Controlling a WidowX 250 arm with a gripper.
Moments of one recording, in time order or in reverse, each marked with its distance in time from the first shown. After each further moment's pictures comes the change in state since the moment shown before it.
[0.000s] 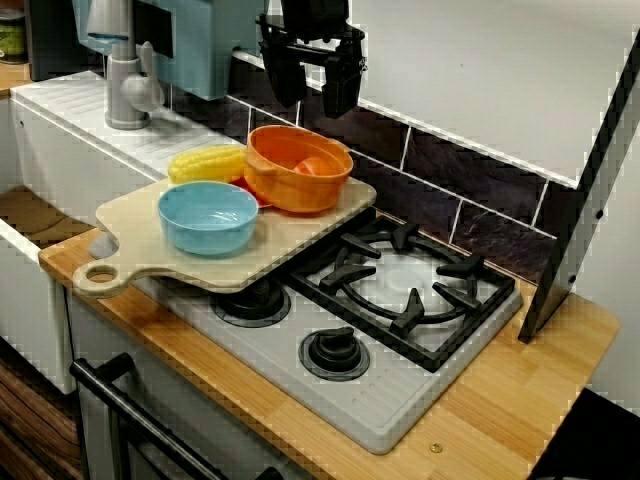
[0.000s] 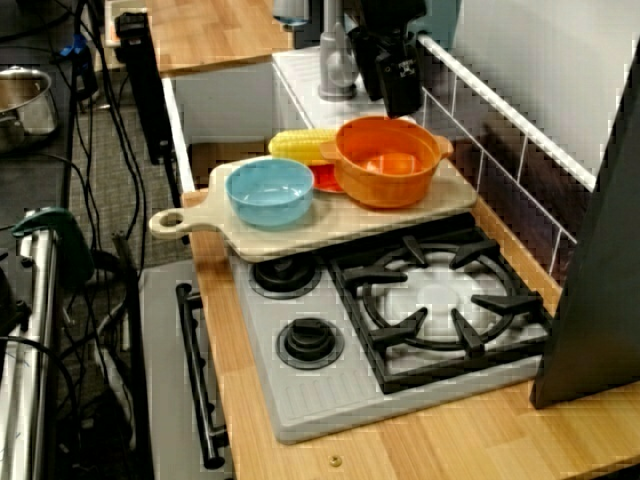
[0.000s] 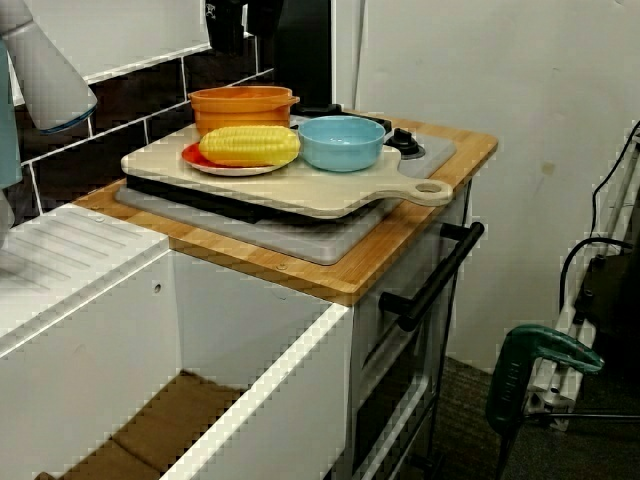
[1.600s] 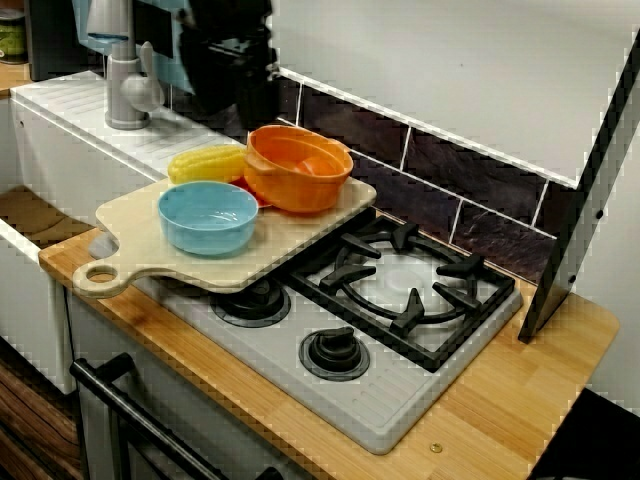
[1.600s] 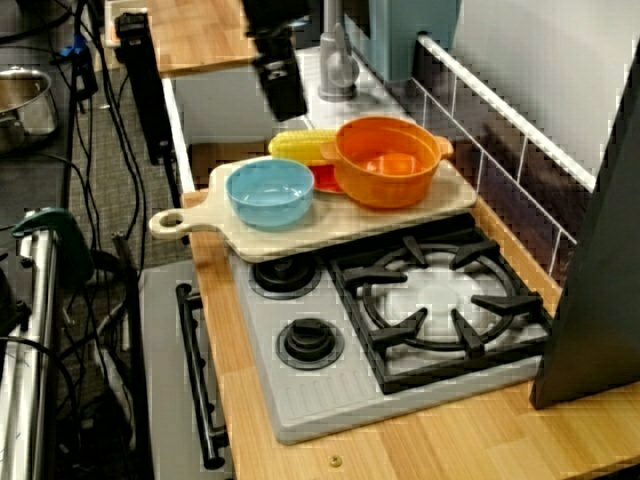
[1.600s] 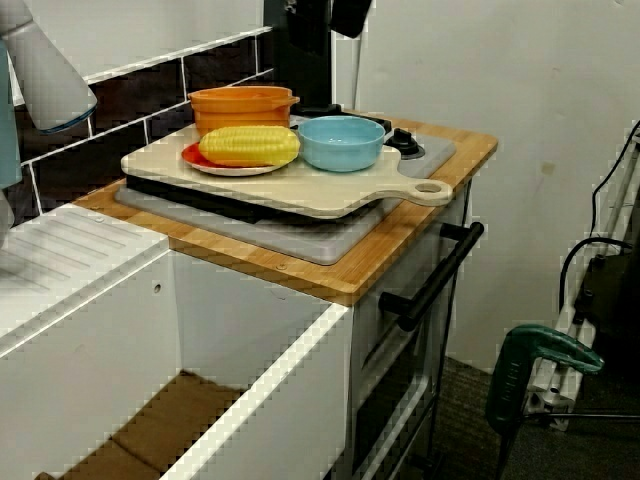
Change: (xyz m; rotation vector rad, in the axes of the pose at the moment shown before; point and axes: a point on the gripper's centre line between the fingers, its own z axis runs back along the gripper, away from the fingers) arm -0.085 -0.001 0.032 -0.037 -0.025 -0.154
